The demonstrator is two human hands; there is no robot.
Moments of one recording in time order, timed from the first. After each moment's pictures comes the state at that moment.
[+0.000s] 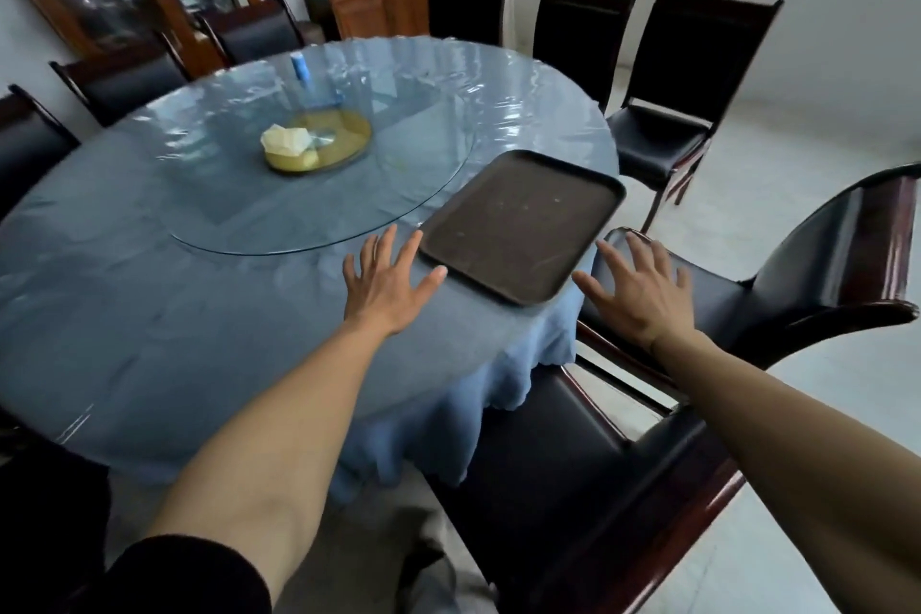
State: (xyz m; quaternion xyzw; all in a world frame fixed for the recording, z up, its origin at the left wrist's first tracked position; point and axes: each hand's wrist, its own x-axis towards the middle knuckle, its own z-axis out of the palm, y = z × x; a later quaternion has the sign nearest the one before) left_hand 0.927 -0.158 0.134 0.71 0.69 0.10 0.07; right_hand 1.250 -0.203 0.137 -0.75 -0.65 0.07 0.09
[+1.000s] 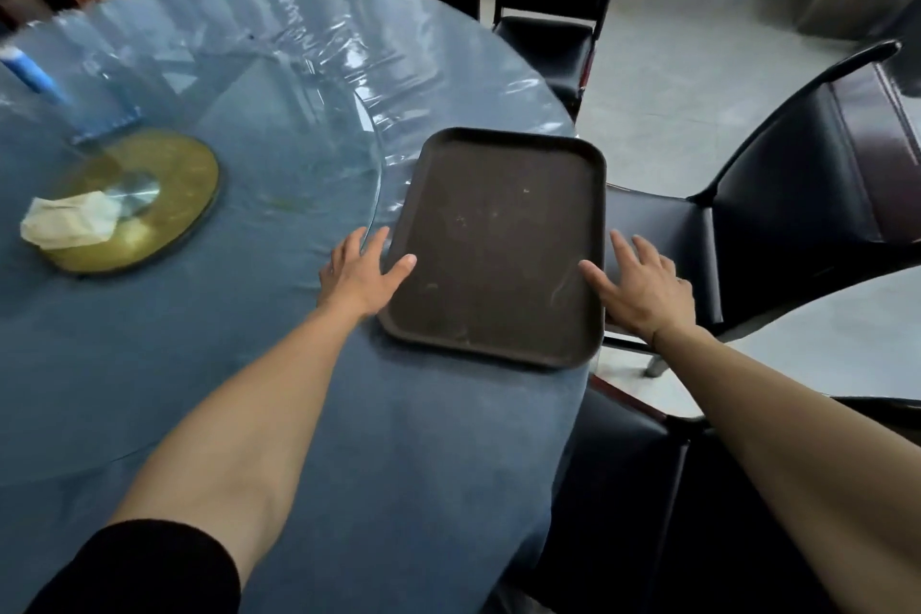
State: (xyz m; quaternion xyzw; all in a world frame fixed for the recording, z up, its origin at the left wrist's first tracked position) left_hand 0.902 0.183 0.034 0.80 0.58 -0.01 0.19; right_hand 1.200 -0.018 0.052 -0.89 -0.42 0.16 0.07
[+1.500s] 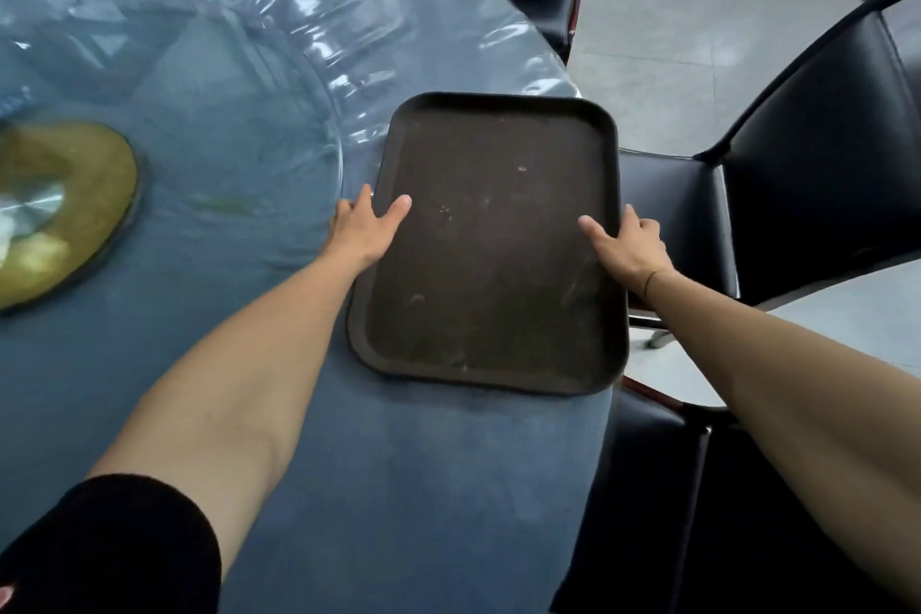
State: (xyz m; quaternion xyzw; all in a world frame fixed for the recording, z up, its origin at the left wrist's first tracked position) left_hand 0.975 0.285 -0.022 0.73 0.61 -0.02 0.32; right_hand 1.234 0.075 -0.013 -0.90 -0.24 0.31 0.20
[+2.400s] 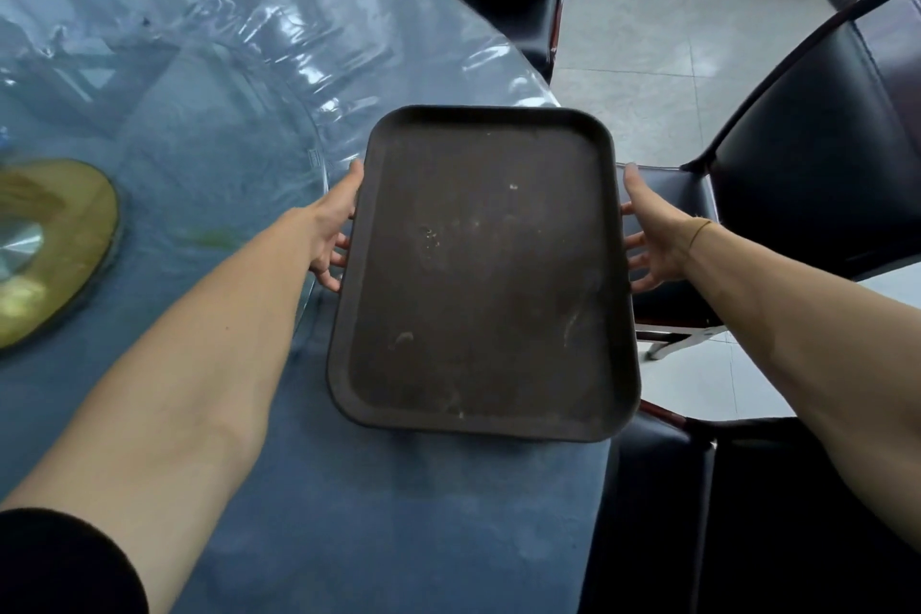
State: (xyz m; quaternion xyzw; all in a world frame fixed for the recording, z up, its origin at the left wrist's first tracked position) left_hand 0.995 0.329 0.030 0.50 0.63 -0.09 0.59; right_hand 1.291 0.098 0.018 -0.77 0.00 0.54 0.34
